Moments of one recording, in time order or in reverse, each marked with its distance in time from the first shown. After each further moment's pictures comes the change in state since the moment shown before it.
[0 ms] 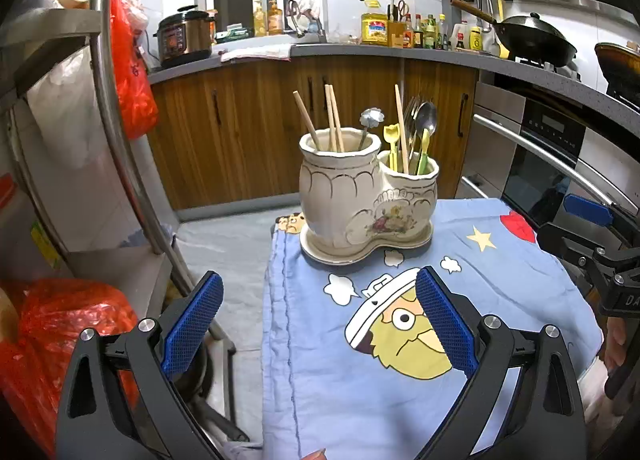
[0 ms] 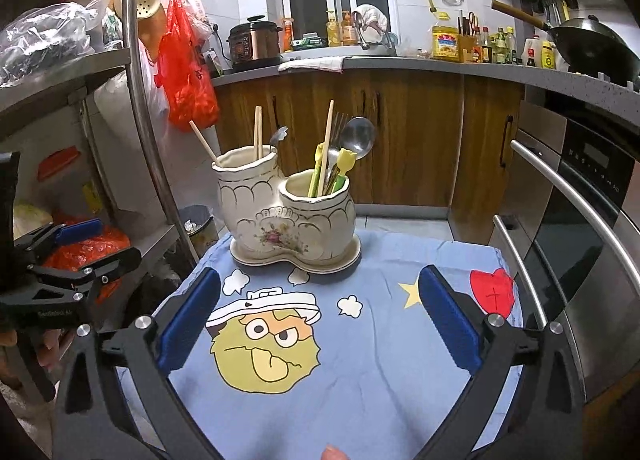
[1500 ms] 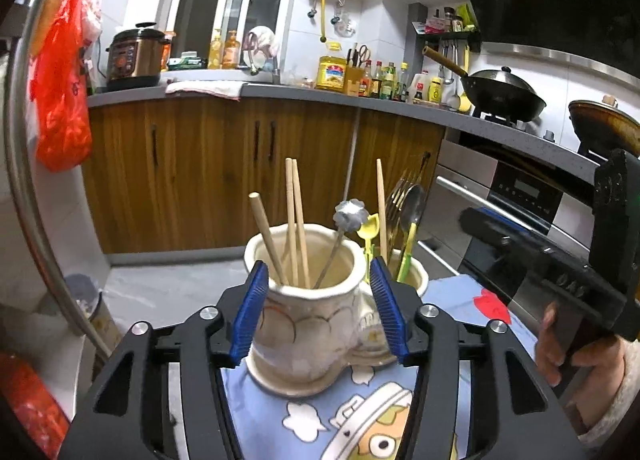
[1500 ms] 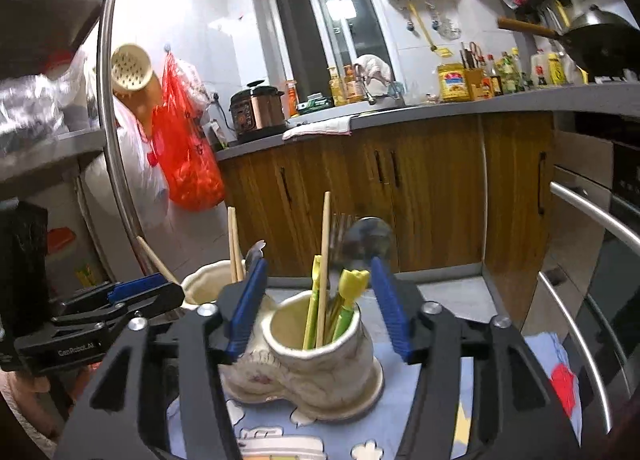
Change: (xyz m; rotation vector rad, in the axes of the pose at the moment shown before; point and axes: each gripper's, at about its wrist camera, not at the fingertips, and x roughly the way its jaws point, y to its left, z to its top) left arm 0.082 0.015 0.066 -0.048 -0.168 -0.250; right arm 0.078 -0.036 0.061 0.113 -0.248 0.108
